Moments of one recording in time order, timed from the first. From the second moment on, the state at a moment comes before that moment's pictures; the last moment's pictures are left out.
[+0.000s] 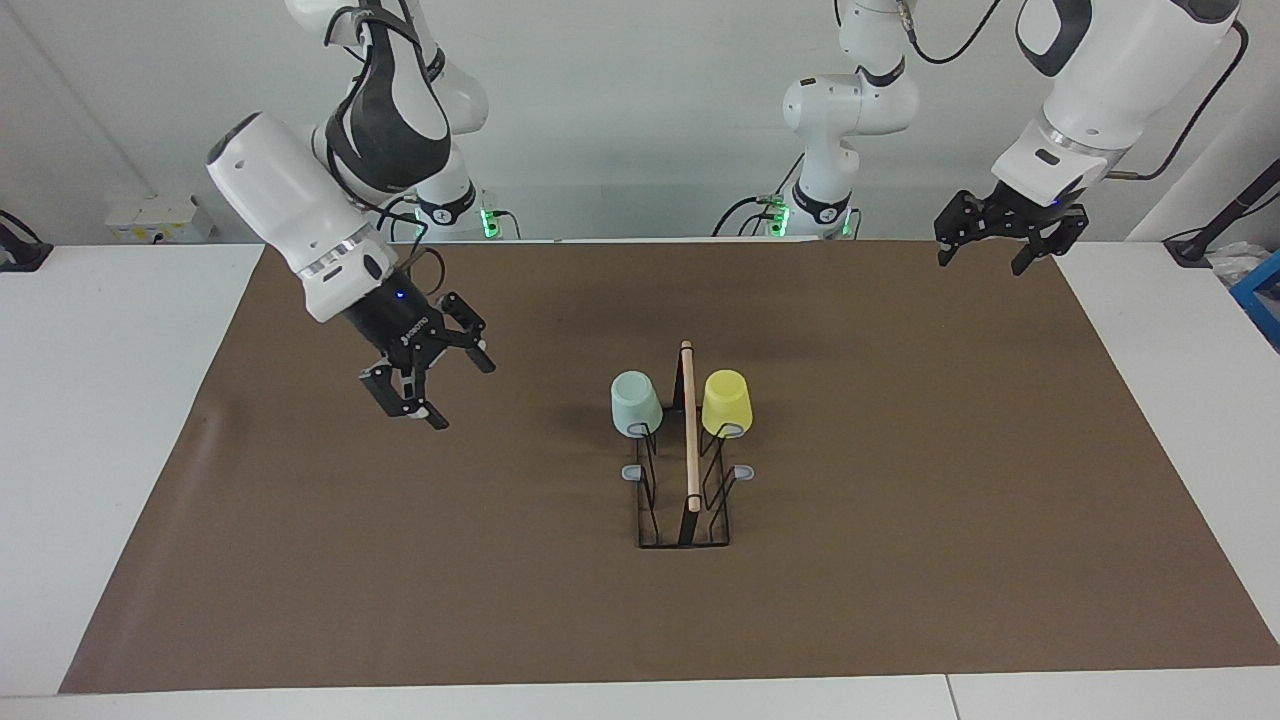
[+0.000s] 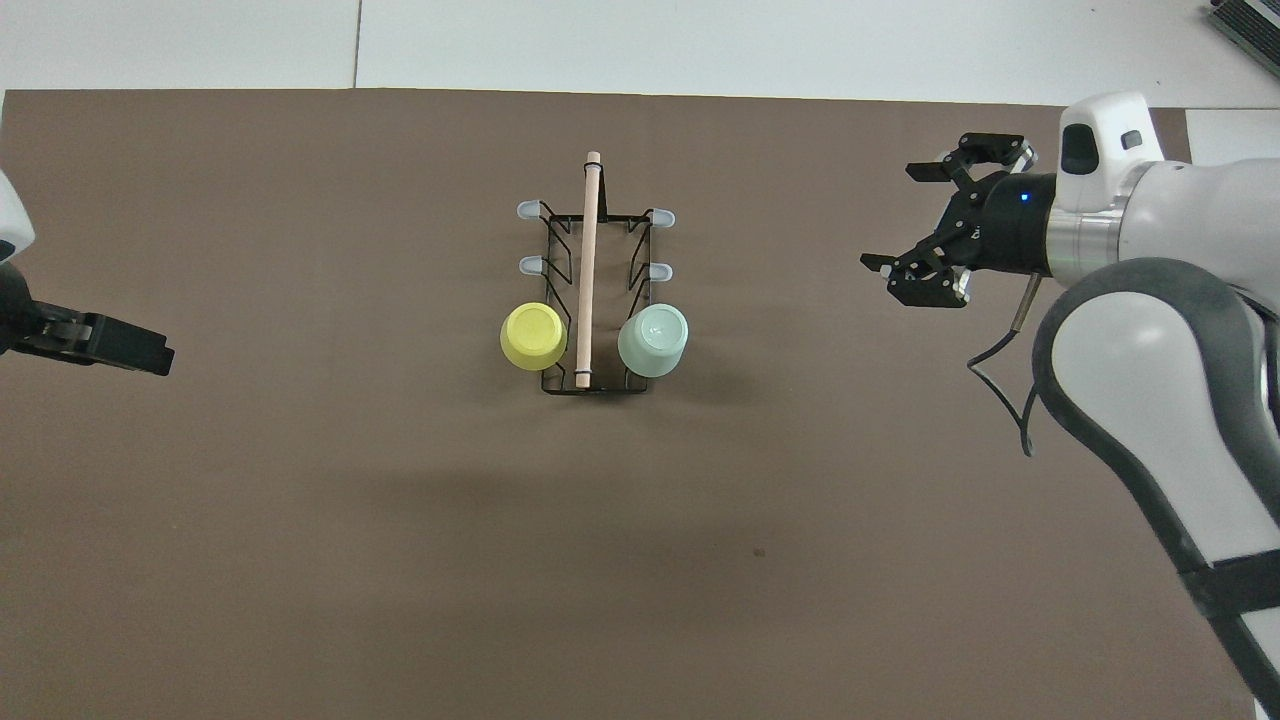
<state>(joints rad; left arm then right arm) -0.06 -0.04 0.00 -1.63 -0.02 1.54 0.16 -0.07 0.09 0.20 -1.83 0.55 2.26 -1.22</state>
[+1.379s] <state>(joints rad) -0.06 -0.04 0.00 -1.63 -0.02 1.54 0.16 -0.24 -0.08 0.18 -1.81 0.11 1.66 -0.37</state>
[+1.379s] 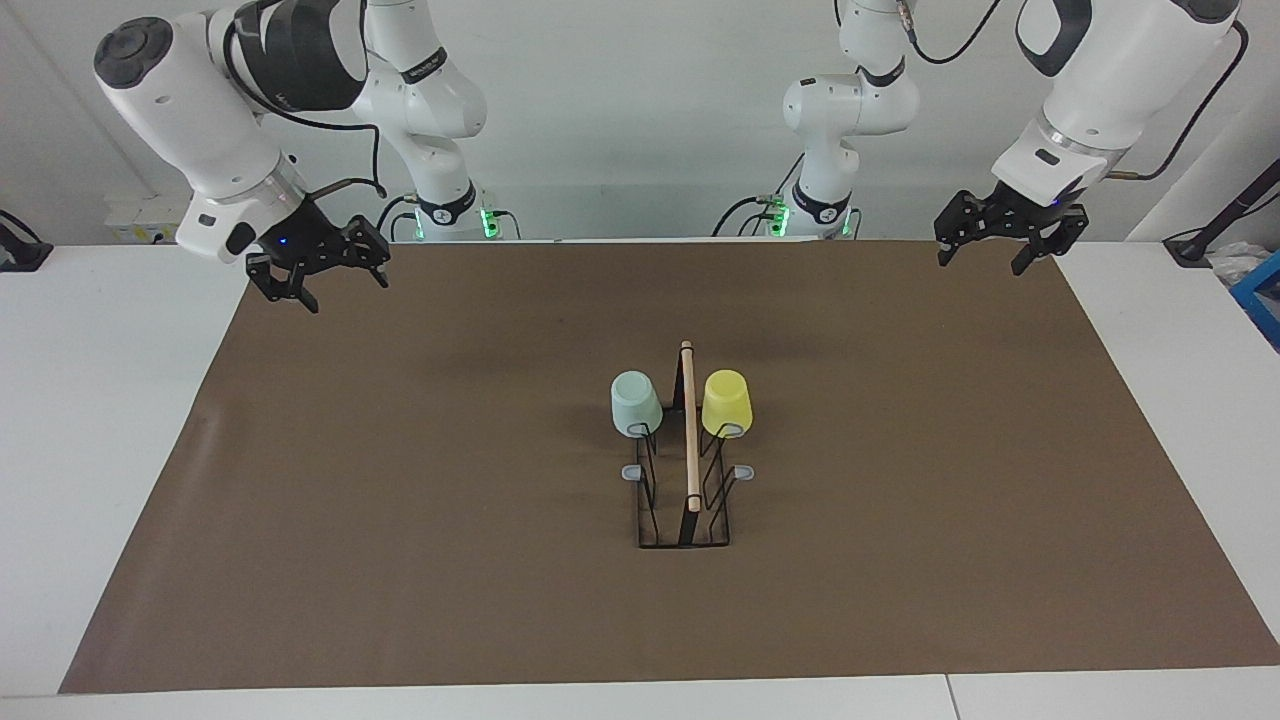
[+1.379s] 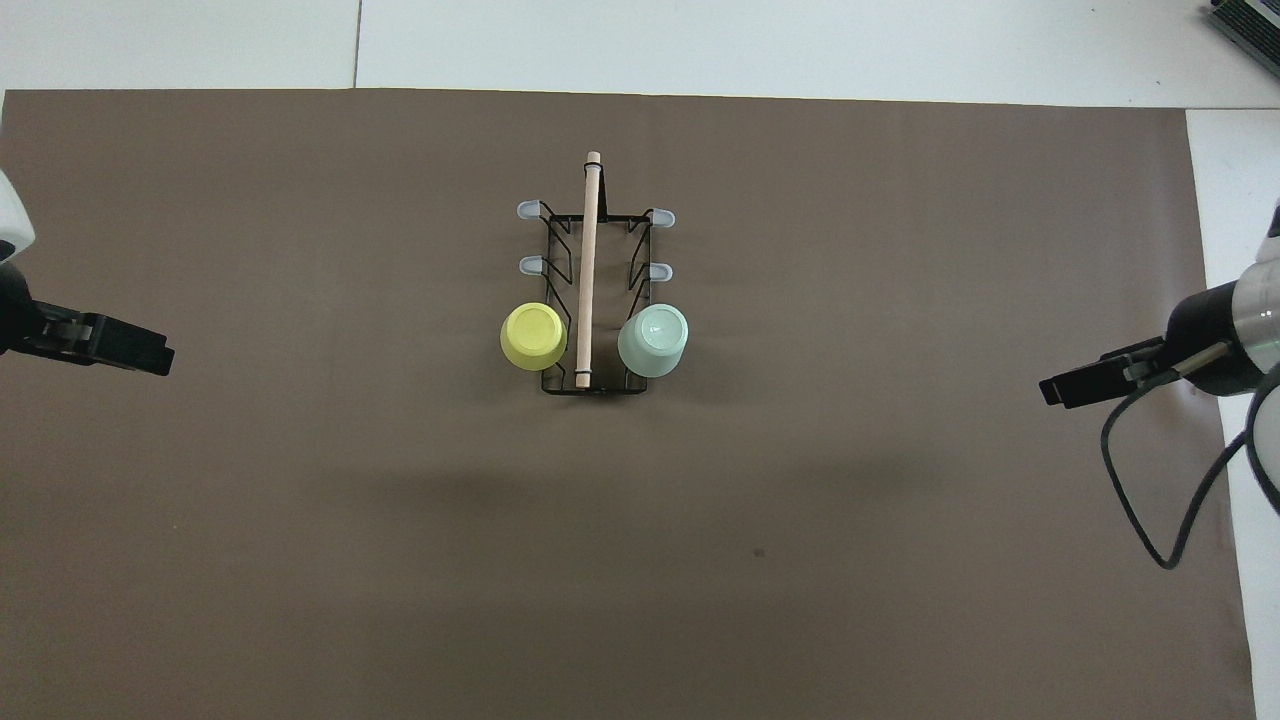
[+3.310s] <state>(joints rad) -0.06 -0.04 0.00 -1.63 -0.02 1.54 0.16 -0.08 -0.10 0.02 -1.63 0.05 1.48 -0.06</state>
